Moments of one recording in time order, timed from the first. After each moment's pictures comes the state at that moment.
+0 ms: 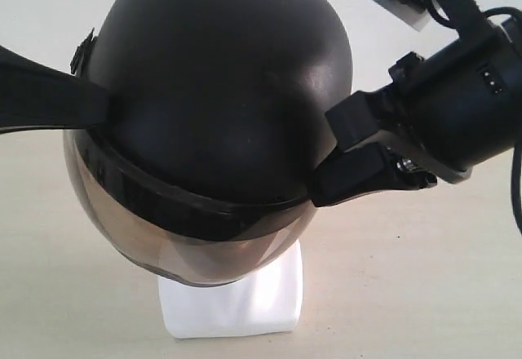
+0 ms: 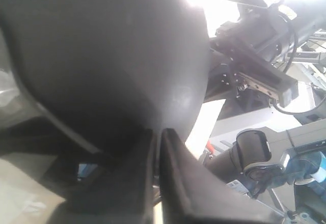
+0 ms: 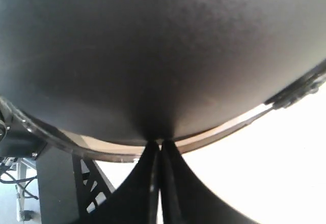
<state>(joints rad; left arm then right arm) -0.03 1.10 -0.90 -1.26 1.24 0.97 0.47 1.23 -1.07 0.71 0.99 -0.38</state>
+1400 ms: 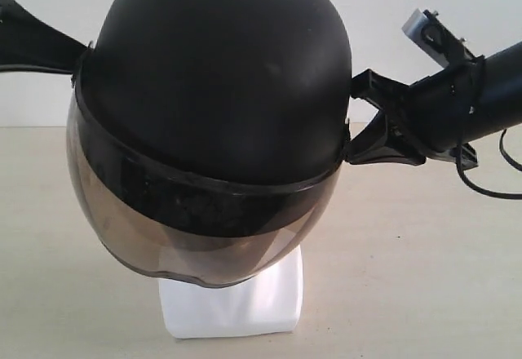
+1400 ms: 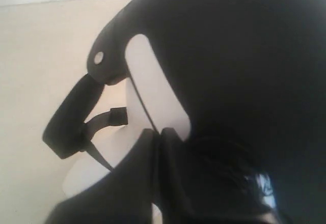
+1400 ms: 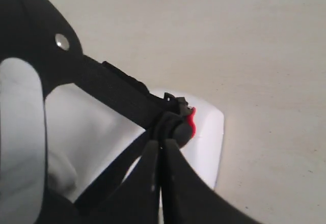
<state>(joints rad) 0.02 1.31 -1.15 -1.01 1.06 0.84 0.19 1.53 -1.06 0.97 0.79 -0.47</state>
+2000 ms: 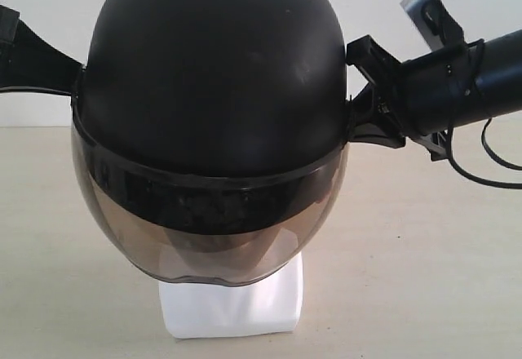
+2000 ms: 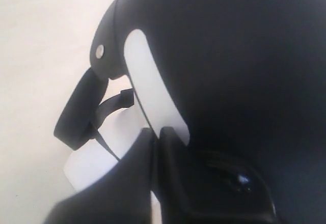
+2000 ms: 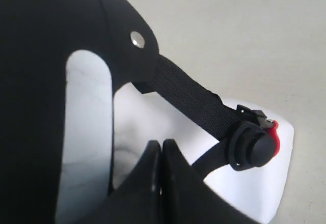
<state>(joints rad) 0.02 1.35 -1.15 -0.99 1.09 0.85 0.18 1.52 -1.06 1.19 0.86 -0.58</state>
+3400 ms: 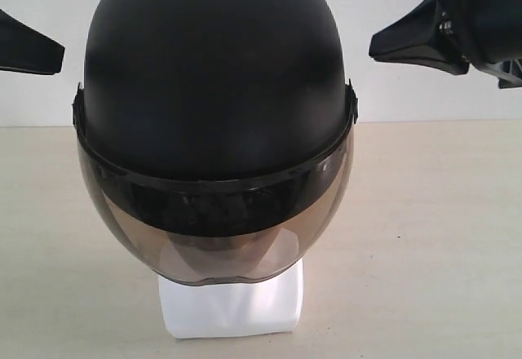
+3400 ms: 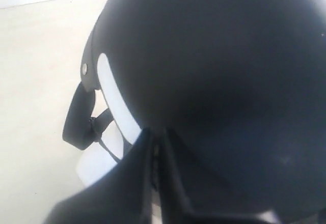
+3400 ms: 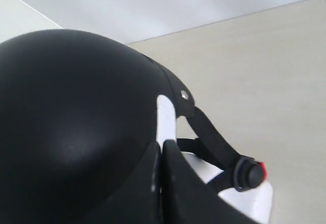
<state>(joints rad) 0.02 1.21 -1.15 -0.91 1.08 0.78 0.15 1.26 -1.06 1.10 0.73 -0.51</state>
